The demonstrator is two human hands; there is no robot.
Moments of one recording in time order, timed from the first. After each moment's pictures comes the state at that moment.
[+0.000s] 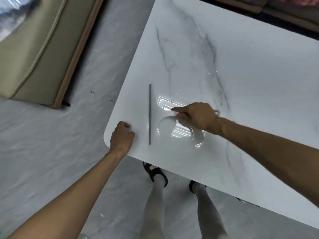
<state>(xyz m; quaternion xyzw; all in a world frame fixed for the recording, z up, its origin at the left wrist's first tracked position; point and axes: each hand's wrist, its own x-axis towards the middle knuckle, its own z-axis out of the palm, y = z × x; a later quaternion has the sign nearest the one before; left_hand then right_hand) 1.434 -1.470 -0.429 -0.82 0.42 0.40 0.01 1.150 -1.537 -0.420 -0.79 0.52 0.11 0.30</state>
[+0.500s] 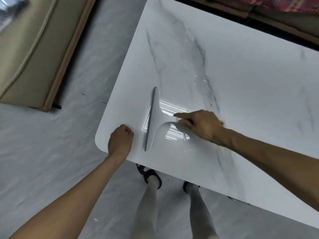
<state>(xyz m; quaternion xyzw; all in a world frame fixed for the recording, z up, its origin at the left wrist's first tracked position) 1.405 -1.462 -0.428 -0.82 0.45 0.36 -0.02 1.115 -1.505 -0.394 -0.75 0.58 0.07 0.31</state>
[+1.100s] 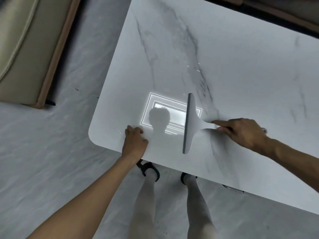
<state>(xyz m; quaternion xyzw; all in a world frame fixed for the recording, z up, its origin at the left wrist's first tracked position) 1.353 -1.422 -0.443 -0.74 0.53 0.42 0.05 0.986 -1.434 -0.385 -0.74 0.60 0.15 0.26</state>
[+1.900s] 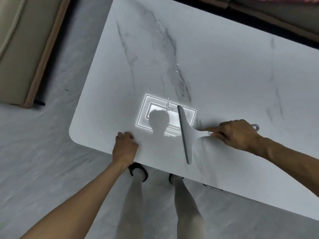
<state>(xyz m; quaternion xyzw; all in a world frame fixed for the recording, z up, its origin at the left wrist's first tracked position) 1.302 -1.395 -0.445 -0.77 0.51 0.39 0.08 0.917 -1.418 -0.379 -0.80 0.52 0.18 0.24</state>
